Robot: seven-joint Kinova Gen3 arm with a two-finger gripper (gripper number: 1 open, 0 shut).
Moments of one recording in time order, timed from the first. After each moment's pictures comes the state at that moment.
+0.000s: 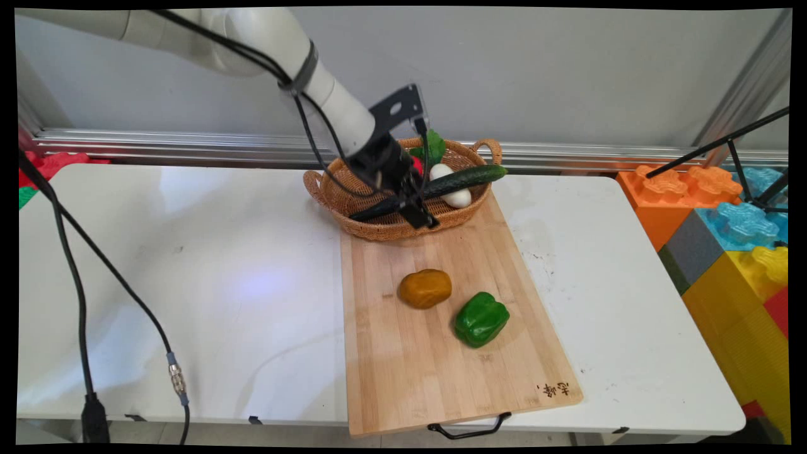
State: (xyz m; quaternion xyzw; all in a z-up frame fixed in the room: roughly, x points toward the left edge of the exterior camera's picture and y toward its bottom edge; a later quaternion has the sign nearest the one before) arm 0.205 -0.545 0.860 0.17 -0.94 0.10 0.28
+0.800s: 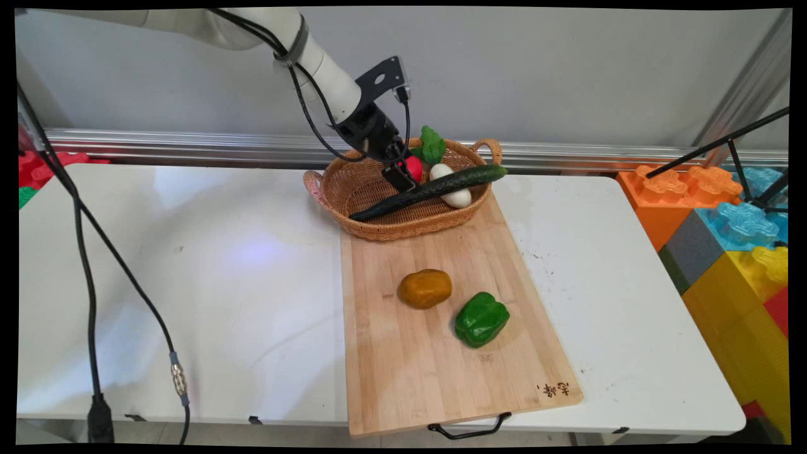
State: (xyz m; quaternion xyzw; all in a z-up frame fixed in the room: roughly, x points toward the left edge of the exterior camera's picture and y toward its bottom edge) arm 0.247 -0.610 0.859 0.18 -0.94 0.12 0.28
